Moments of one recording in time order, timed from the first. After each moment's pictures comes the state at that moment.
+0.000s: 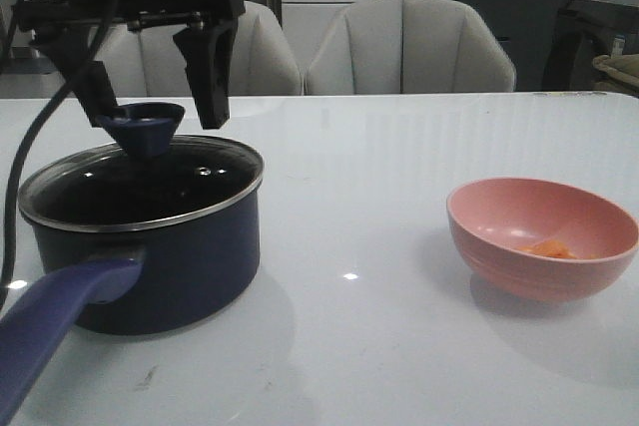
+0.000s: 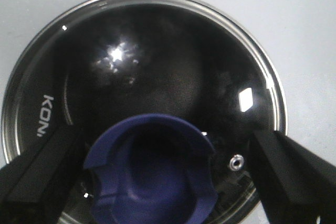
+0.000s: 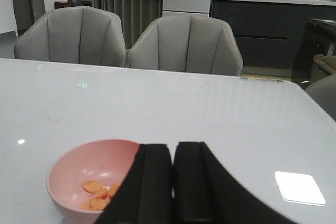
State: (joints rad) left arm -0.45 1.87 -1.64 -0.08 1.23 -0.19; right arm 0.10 -0.01 0.03 -0.04 0.02 0.05
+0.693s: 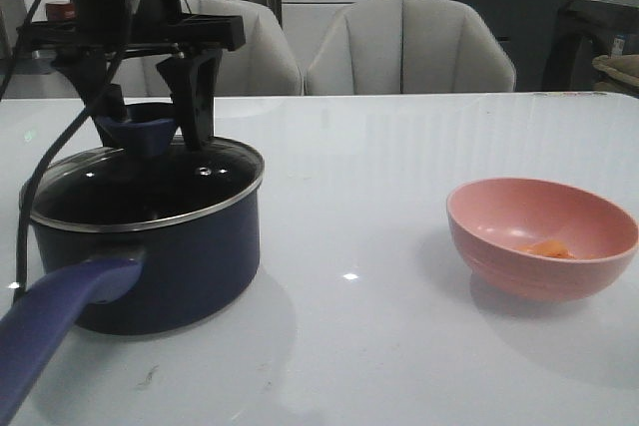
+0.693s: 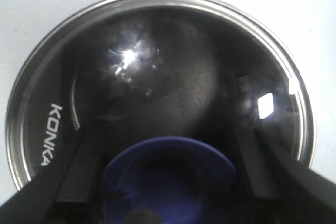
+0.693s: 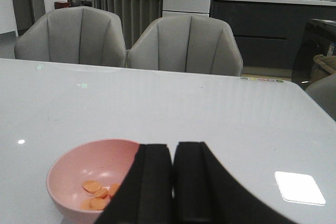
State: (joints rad) left arm -0.45 1.91 -1.65 -0.07 1.23 -0.22; right arm 0.10 -0.01 0.03 -0.04 0.02 0.05
